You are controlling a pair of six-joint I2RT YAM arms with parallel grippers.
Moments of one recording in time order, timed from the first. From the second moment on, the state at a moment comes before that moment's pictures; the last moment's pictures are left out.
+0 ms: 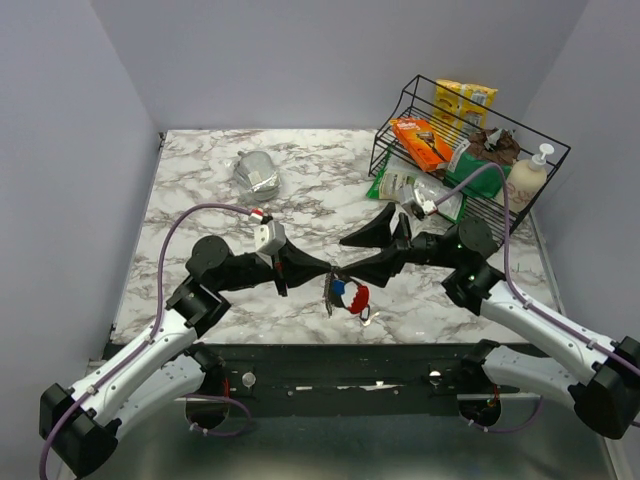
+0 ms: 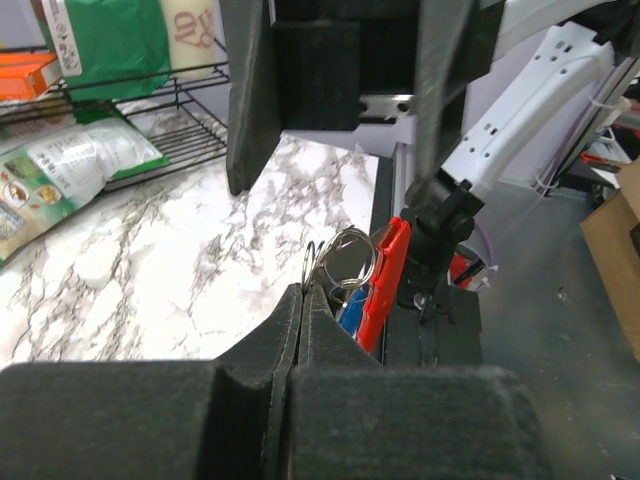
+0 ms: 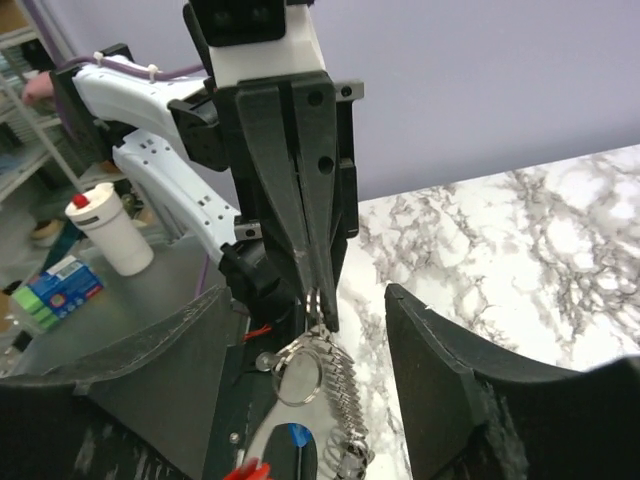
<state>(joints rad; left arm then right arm) -0.66 0.76 0.59 0.31 0.75 -0.26 0.69 1.02 0.70 0.61 -0.82 0.43</state>
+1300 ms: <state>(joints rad) -0.67 0.49 0.45 0.36 0.80 0.26 0.68 0.96 0.64 0.34 -0.54 0.28</state>
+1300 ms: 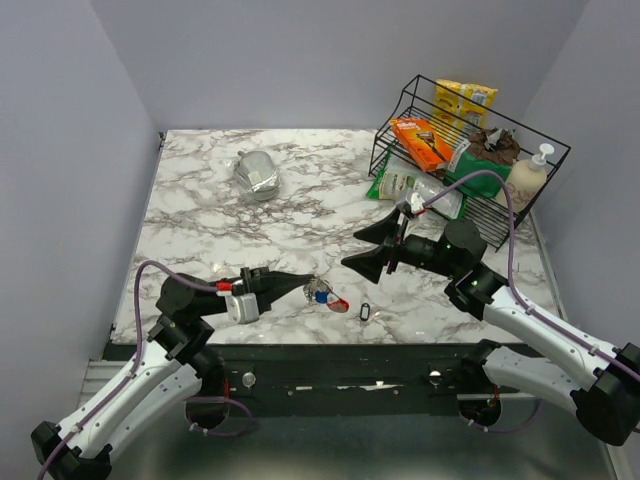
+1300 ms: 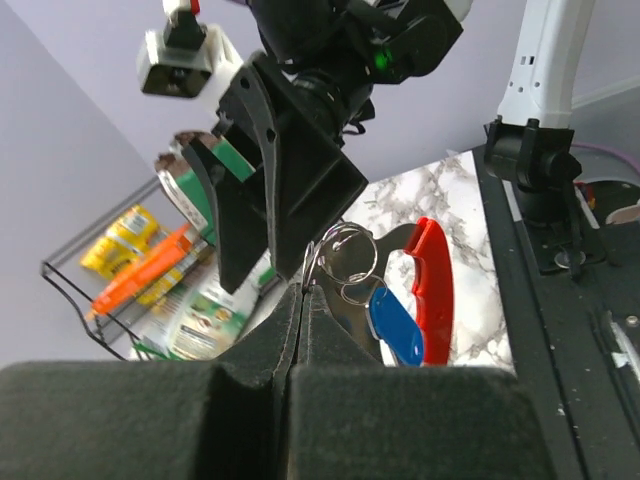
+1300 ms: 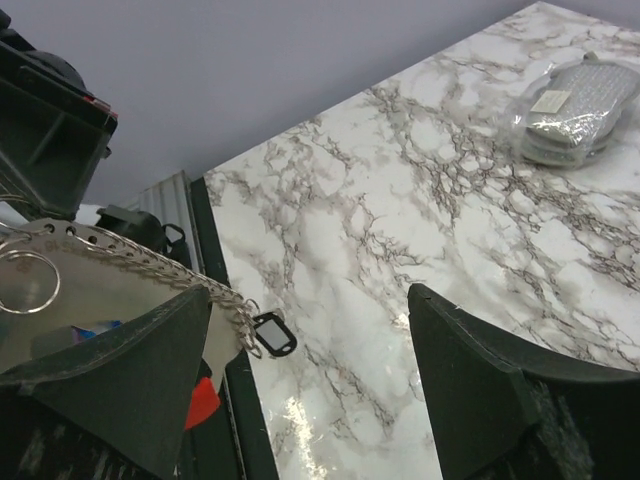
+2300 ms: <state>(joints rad) -0.67 0.72 0.49 0.27 0.59 0.00 0.68 0.95 0.64 0.23 -0.44 0.24</state>
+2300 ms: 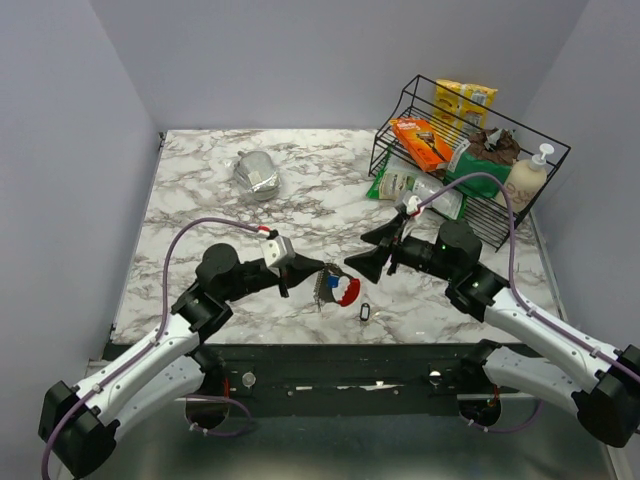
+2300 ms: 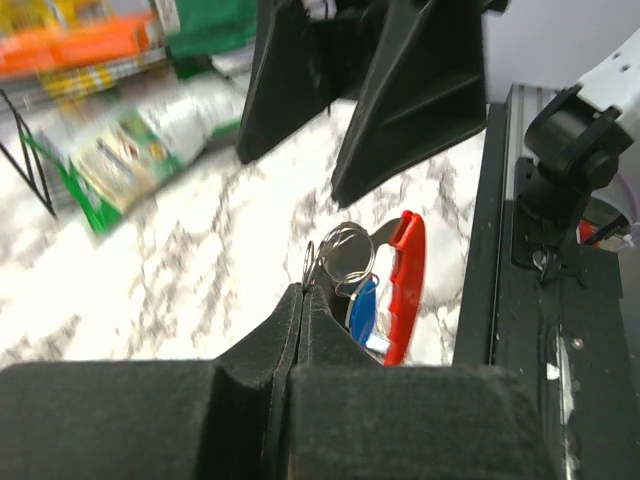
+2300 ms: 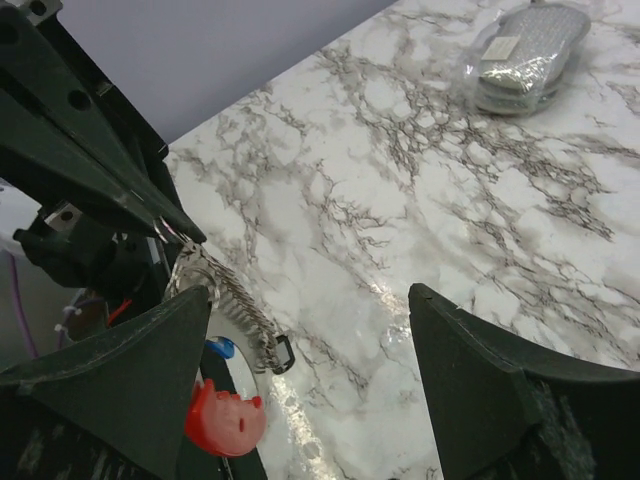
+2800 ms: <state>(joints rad) -0.67 0.68 0.43 0.25 0.40 -0.03 0.68 0.88 0.54 -0.03 -0.24 0.36</state>
